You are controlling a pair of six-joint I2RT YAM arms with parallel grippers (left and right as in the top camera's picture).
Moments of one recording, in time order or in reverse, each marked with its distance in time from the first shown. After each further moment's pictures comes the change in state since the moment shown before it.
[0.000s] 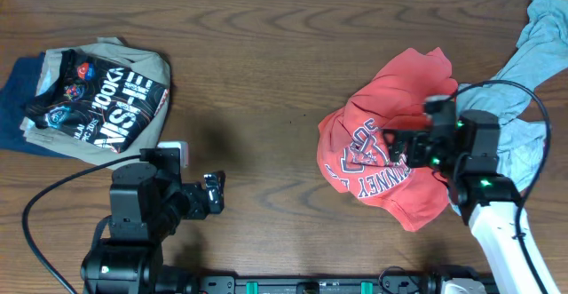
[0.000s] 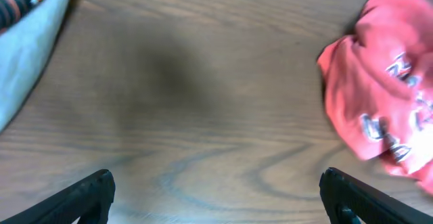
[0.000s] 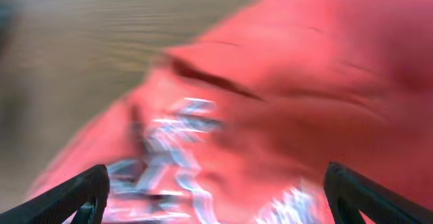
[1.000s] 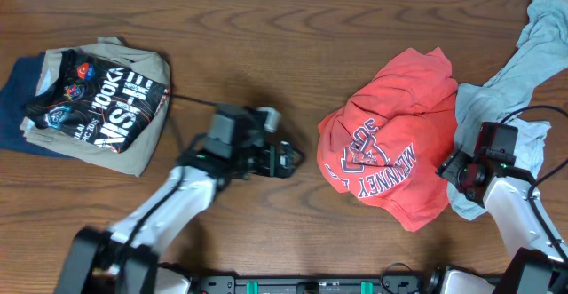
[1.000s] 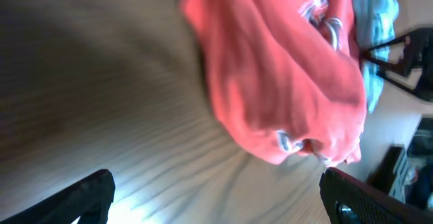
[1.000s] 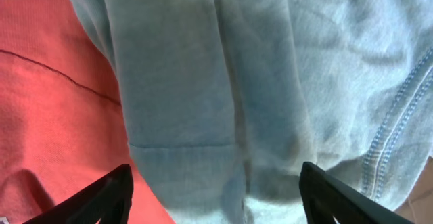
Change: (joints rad) left arm -0.359 0.882 -0.011 0.772 0.337 -0.154; right arm -0.230 0.246 -0.001 -0.177 0.415 0.274
